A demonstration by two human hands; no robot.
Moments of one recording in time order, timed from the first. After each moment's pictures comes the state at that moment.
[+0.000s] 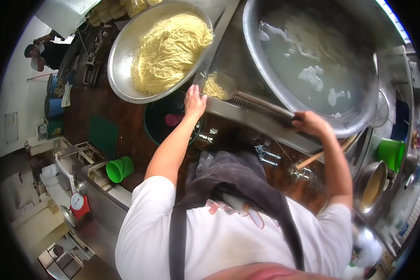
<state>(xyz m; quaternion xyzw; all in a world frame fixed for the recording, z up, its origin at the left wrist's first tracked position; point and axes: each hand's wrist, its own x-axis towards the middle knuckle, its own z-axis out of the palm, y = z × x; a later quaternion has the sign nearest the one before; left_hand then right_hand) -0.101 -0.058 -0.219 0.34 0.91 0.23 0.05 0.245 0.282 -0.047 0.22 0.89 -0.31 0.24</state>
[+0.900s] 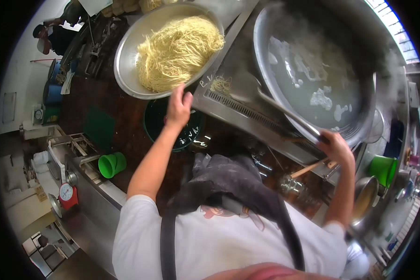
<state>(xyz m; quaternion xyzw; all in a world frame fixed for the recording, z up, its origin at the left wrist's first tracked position) -0.110 -0.109 -0.076 0.32 0.85 0.42 0.07 0.273 0.264 0.102 0.25 0.91 -0.28 0.18</state>
